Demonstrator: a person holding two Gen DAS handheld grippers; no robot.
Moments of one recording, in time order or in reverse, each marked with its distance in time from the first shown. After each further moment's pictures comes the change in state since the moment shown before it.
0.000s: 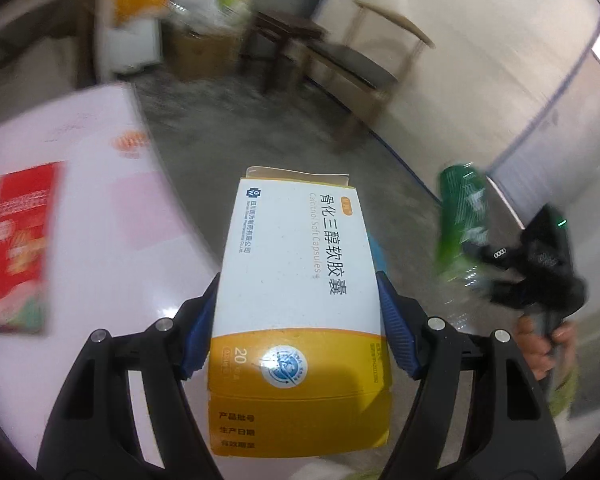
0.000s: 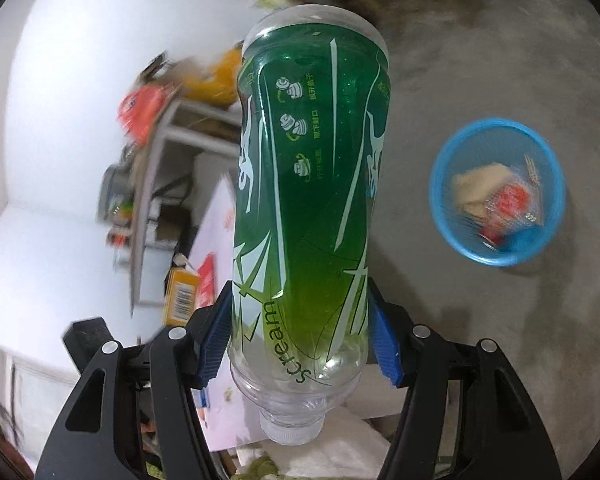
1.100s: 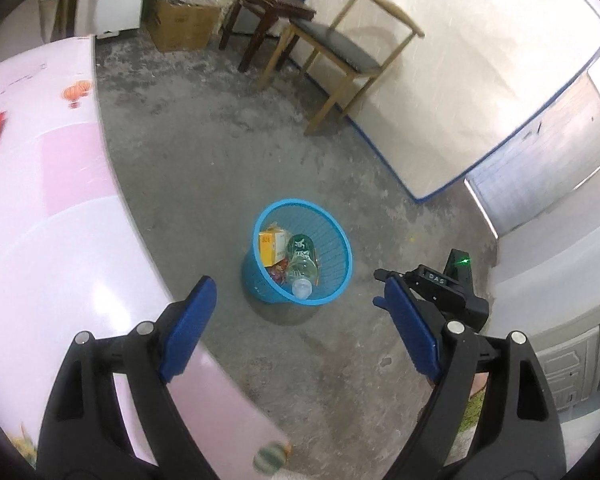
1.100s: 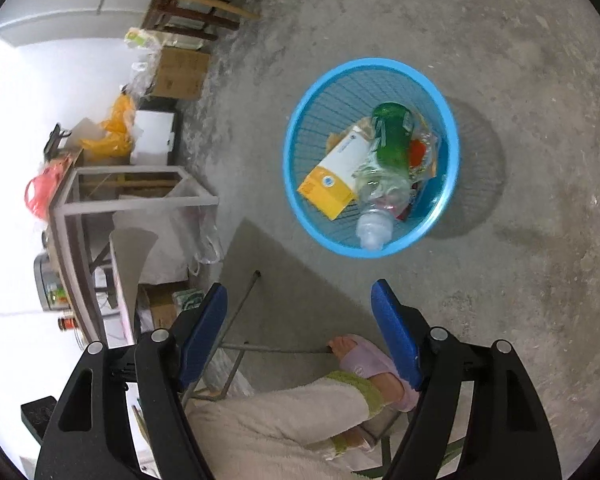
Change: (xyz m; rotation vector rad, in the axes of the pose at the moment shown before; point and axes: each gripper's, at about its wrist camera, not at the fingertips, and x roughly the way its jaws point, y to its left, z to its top) left arm 0.032 0.001 -0.026 -0.107 -0.012 -0.089; right arm 0.052 -0.150 0.008 0.283 -0.022 -0.171
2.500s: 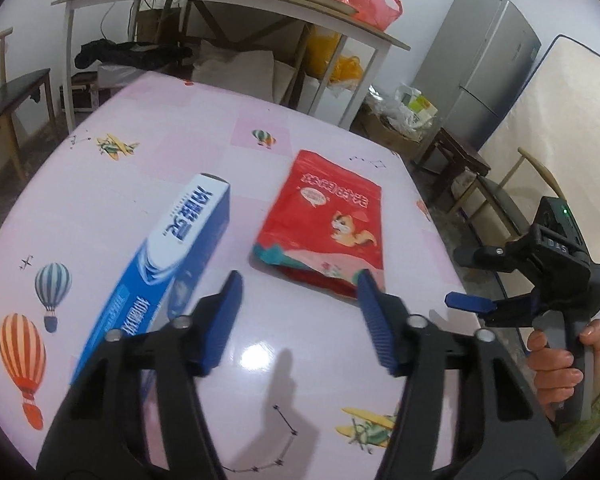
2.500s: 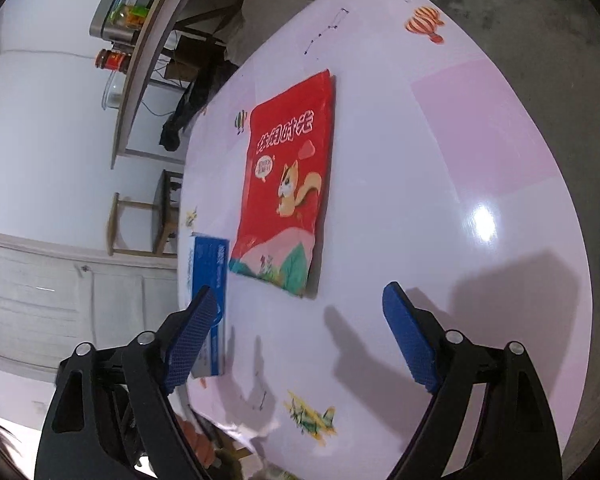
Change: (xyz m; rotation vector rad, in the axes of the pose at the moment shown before) left arm -0.215 0.225 -0.097 -0.337 -0.471 0.487; right arm 0.185 0.383 -0.236 -0.697 0.466 0.037
